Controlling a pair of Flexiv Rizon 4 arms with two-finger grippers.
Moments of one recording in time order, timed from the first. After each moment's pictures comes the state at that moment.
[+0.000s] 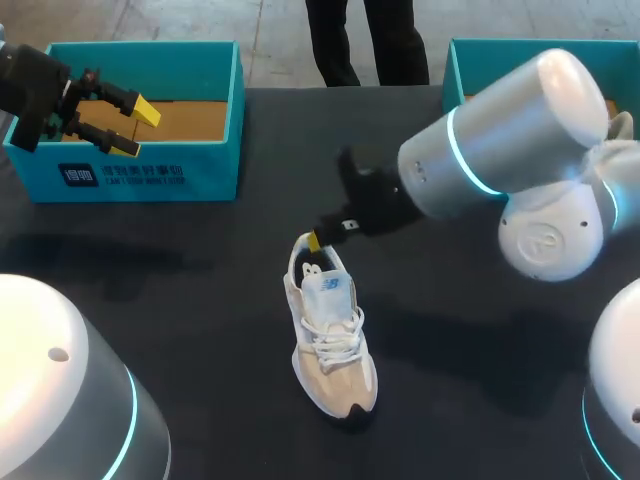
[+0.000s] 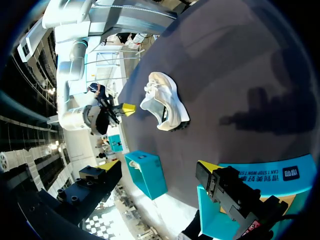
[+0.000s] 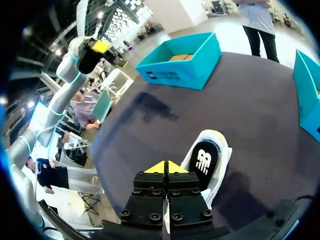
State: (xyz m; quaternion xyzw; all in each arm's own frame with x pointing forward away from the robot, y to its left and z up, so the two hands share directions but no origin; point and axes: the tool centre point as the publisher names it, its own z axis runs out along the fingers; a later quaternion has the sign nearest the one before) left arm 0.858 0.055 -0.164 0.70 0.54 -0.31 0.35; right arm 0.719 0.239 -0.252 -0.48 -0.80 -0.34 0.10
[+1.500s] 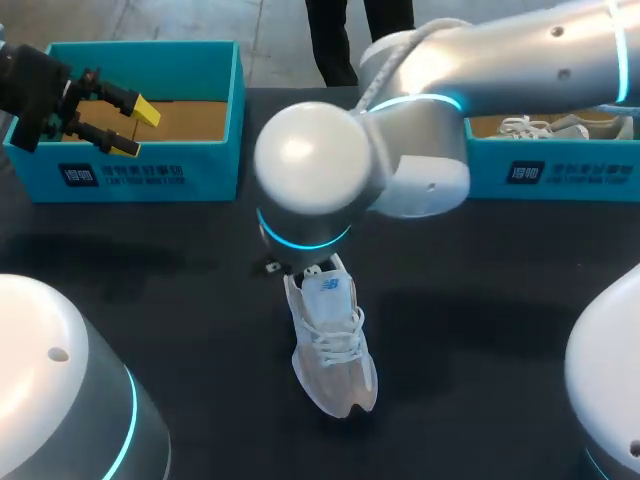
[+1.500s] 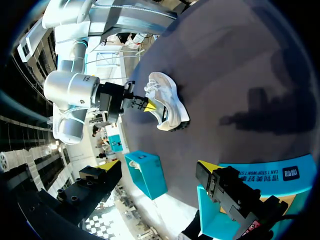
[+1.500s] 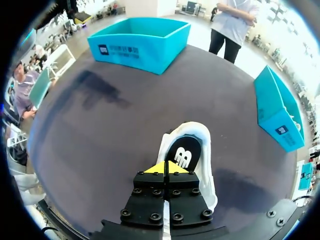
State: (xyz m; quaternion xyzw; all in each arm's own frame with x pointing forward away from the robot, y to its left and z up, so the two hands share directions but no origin) left arm 0.858 0.055 -0.164 0.70 0.54 -0.31 0.35; right arm 0.729 0.262 -0.316 -0.54 -0.82 -0.14 -0.14
